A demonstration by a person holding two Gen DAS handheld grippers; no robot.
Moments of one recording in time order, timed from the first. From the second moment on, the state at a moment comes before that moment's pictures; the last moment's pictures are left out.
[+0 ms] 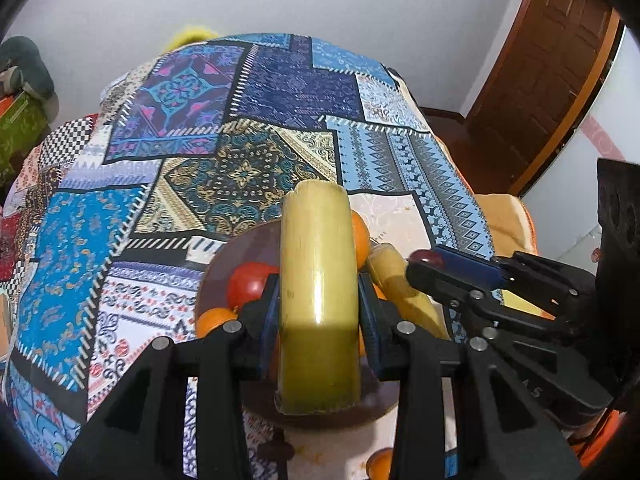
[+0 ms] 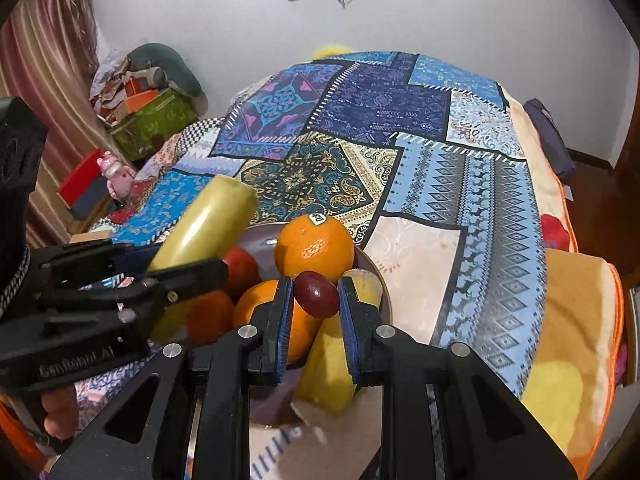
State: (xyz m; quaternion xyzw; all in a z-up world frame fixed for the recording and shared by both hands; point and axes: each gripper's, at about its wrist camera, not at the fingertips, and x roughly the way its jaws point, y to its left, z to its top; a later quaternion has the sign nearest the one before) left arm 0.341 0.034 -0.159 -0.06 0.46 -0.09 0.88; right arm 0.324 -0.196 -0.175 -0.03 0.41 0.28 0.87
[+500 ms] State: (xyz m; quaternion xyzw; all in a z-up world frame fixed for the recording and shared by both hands) left arm 0.358 0.035 -0.176 -0.07 0.47 -0.08 0.88; right arm 0.339 -0.188 -0.192 -0.02 0.43 0.28 0.86
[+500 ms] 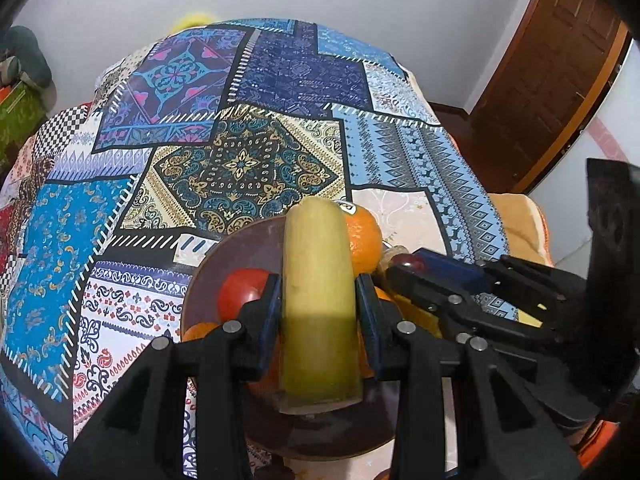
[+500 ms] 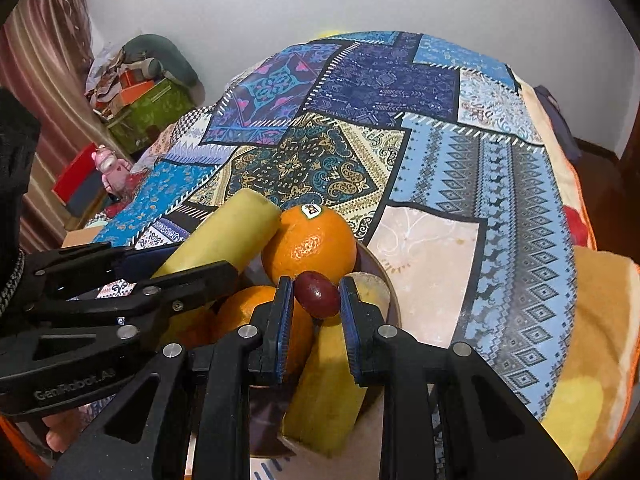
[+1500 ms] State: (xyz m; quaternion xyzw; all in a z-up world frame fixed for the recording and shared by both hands) left arm 0.219 0.061 -0.115 -0.02 0.40 -0.07 0.91; right arm 0.229 -0.224 -0.148 -0.04 0.38 0.29 0.88
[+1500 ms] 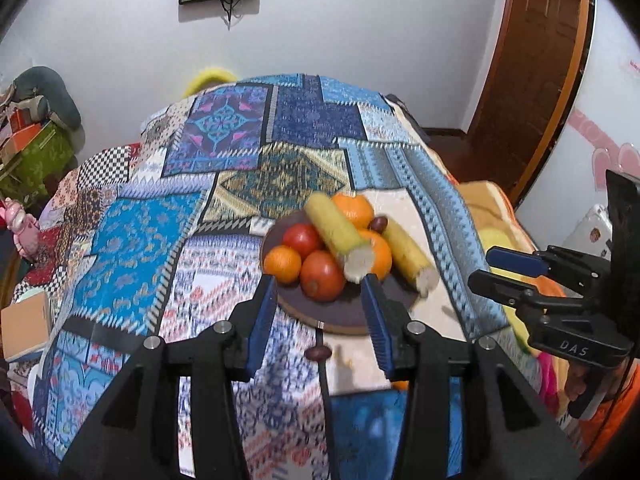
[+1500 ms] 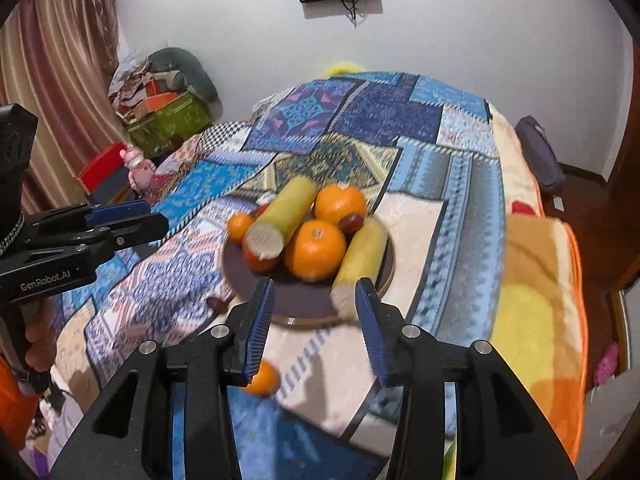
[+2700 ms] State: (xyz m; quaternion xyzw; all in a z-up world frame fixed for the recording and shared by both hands) left arm 0.242 0.059 -0.219 -0.04 0.51 -0.09 0.86; right arm 0.208 -0.184 -0.232 -0.05 0.47 0.32 0.82
